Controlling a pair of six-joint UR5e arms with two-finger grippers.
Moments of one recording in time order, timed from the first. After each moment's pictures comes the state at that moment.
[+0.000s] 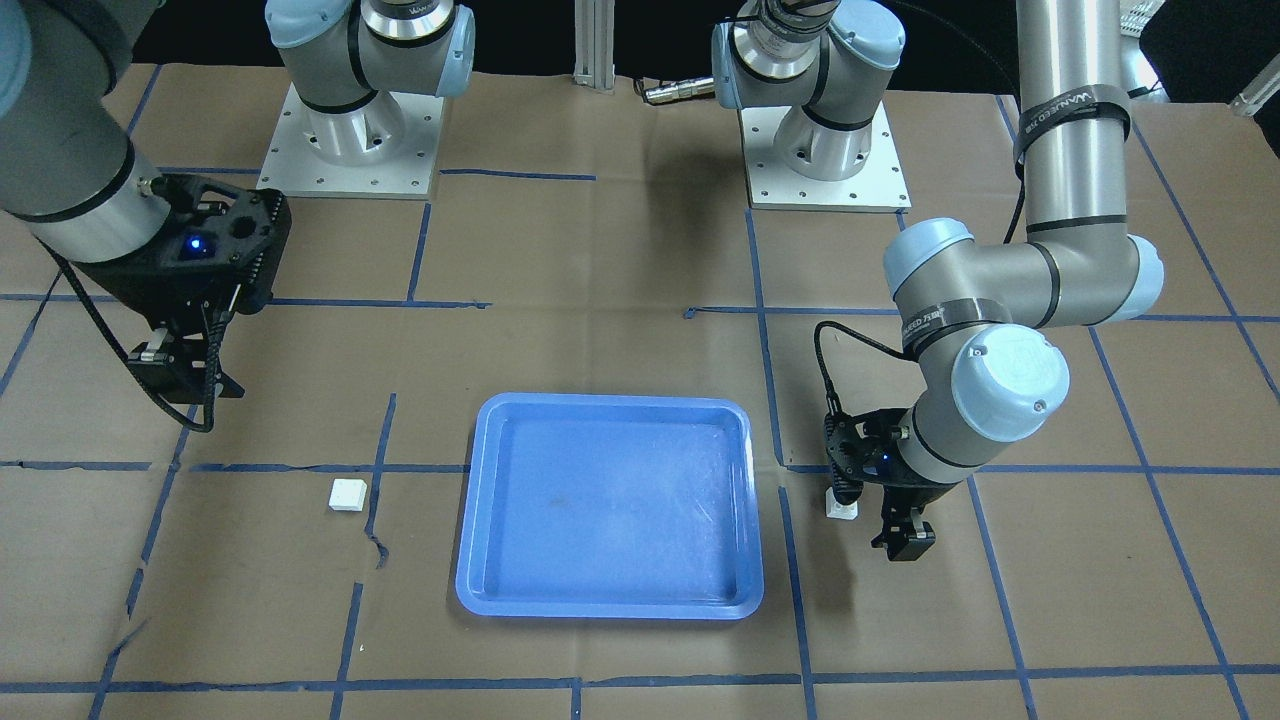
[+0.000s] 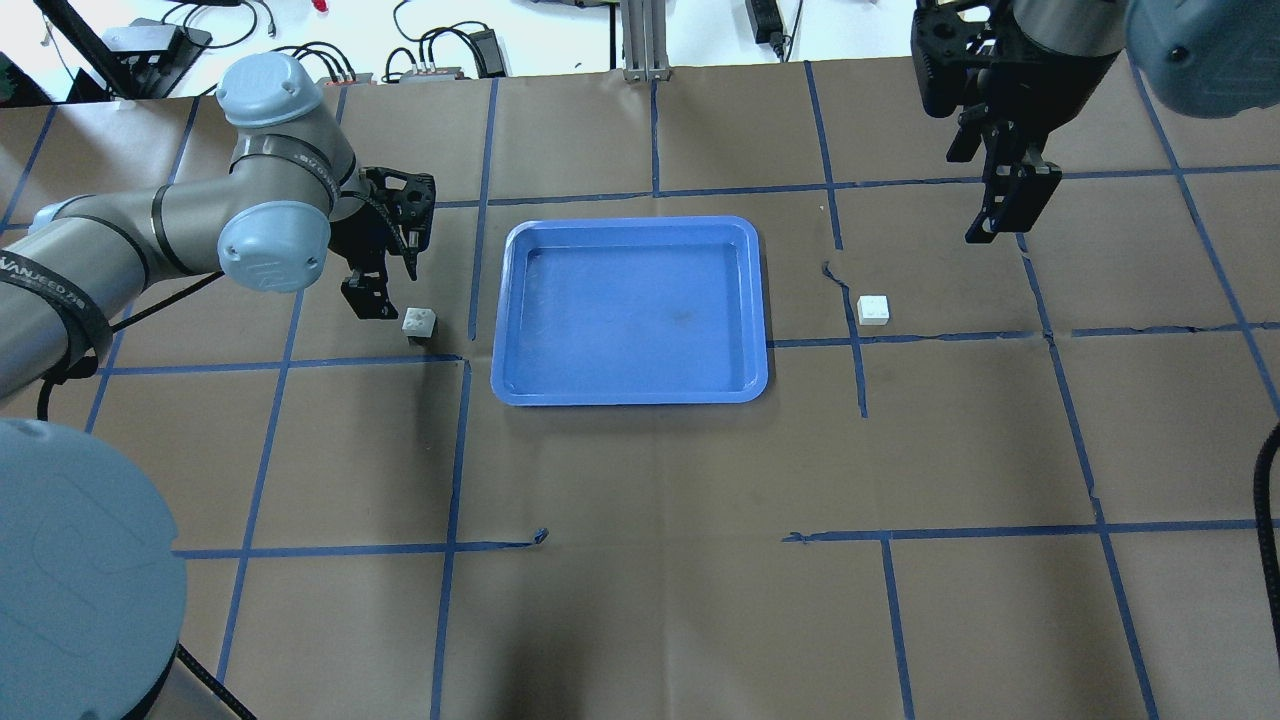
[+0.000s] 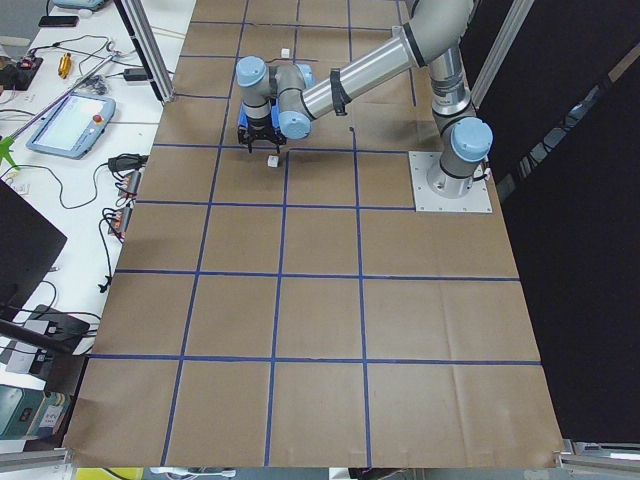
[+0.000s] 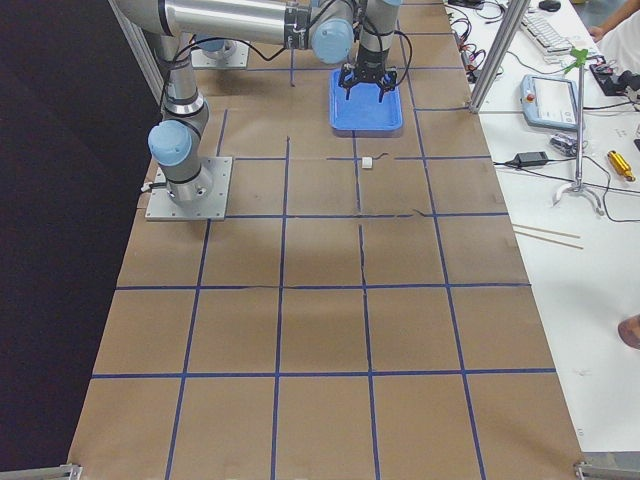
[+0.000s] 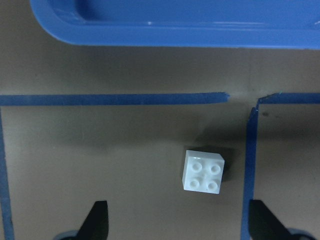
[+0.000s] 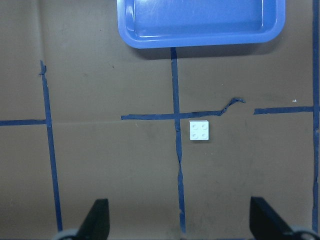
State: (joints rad) left arm -1.45 -2.04 -1.71 -1.00 1.59 1.69; right arm 1.45 -1.40 1.50 -1.60 -1.49 -1.63
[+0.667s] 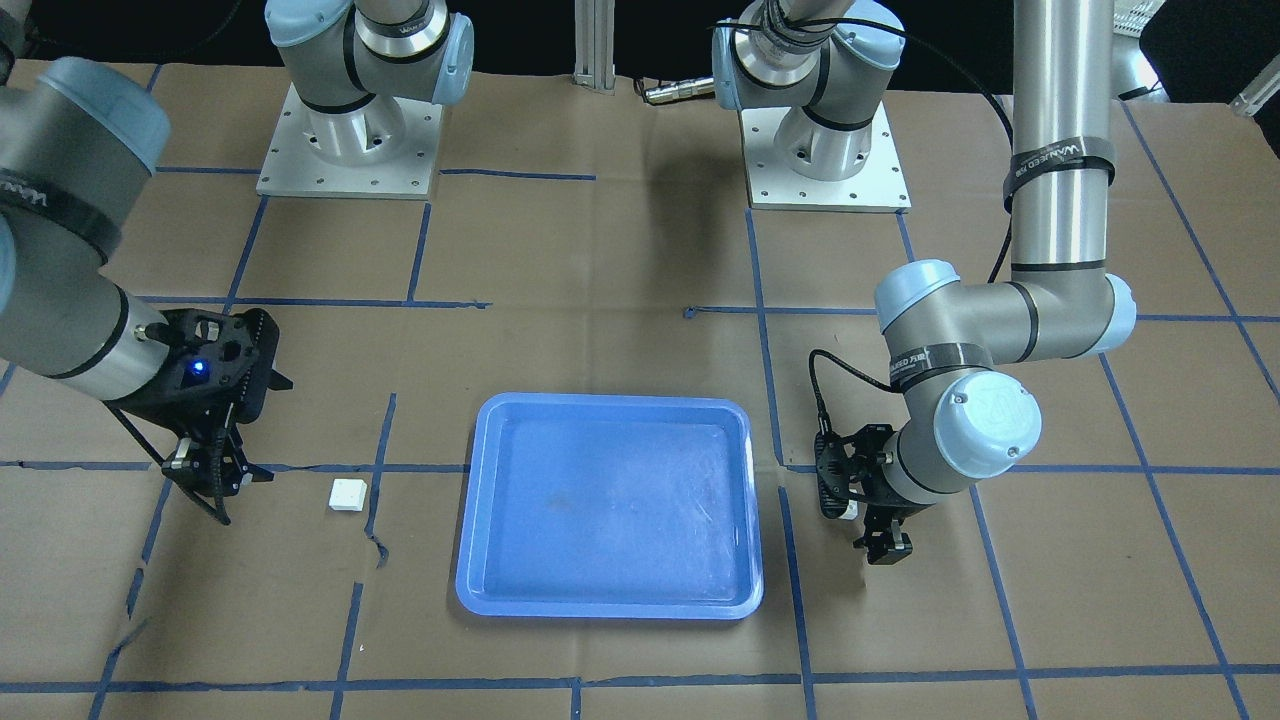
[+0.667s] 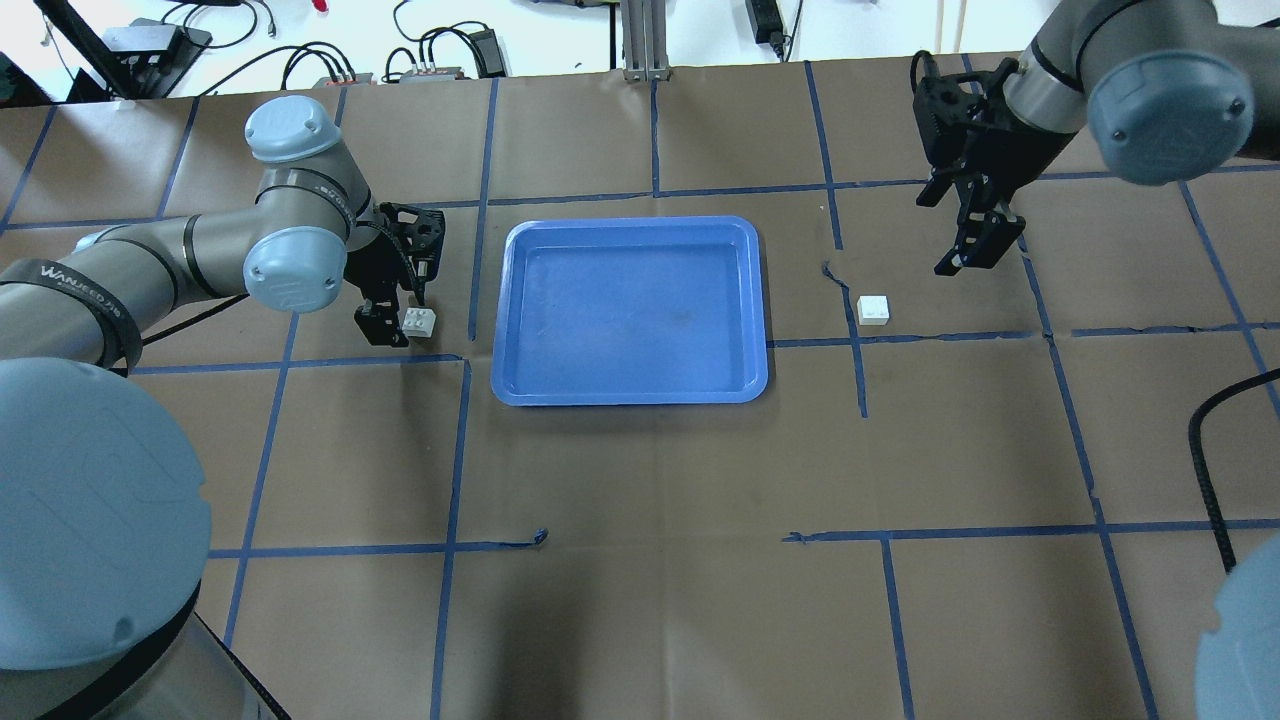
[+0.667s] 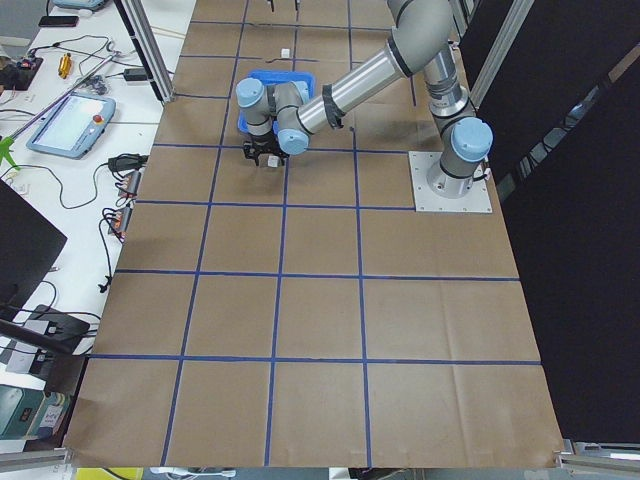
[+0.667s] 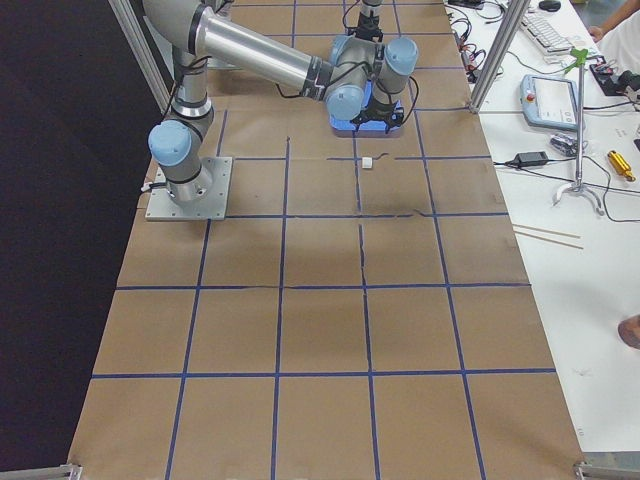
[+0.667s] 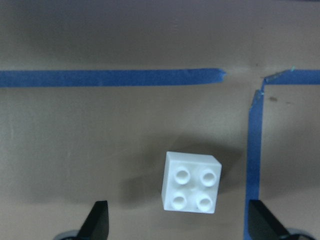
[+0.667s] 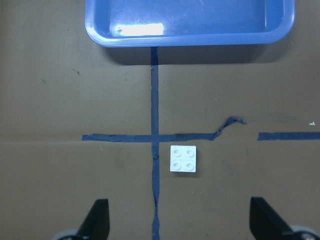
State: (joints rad) left arm -1.44 -2.11 -1.72 -0.98 1.58 1.71; right arm 1.38 -1.27 1.67 -1.88 -1.34 -1.77
